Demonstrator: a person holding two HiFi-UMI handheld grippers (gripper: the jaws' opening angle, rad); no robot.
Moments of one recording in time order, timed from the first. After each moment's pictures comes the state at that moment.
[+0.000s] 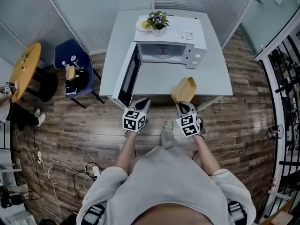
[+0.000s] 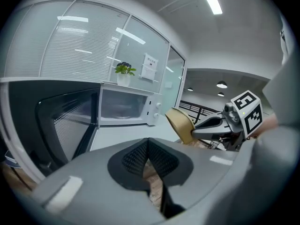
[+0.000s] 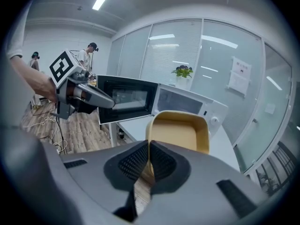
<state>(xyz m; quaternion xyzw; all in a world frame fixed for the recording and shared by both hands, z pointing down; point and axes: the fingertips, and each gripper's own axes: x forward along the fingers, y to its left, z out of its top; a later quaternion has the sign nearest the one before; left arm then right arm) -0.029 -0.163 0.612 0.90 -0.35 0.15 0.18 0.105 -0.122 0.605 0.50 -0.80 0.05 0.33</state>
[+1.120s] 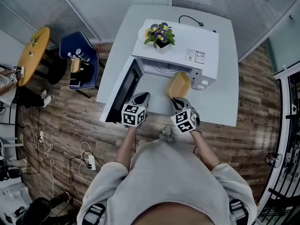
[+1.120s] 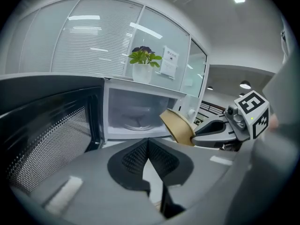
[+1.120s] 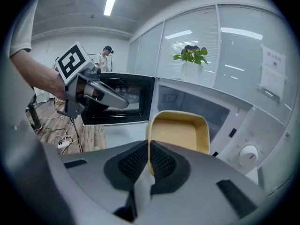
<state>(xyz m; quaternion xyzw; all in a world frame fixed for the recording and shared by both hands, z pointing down) 0.013 -0.326 0.622 0.85 -0.45 0.17 0.22 0.122 -0.300 0.624 0.37 -0.87 0.03 0.33</state>
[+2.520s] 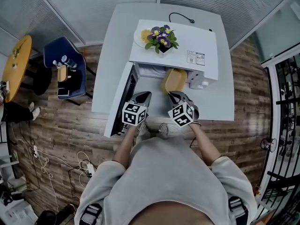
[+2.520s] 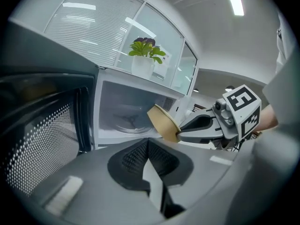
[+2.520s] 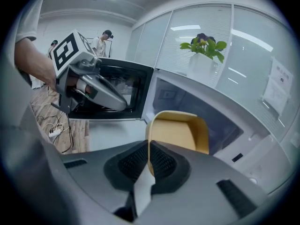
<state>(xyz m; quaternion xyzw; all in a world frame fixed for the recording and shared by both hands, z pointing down) 0.015 -0.361 0.634 0.89 -0.36 0.16 0.23 0.097 -0.349 0.632 0.38 -0.83 0.00 0.41</state>
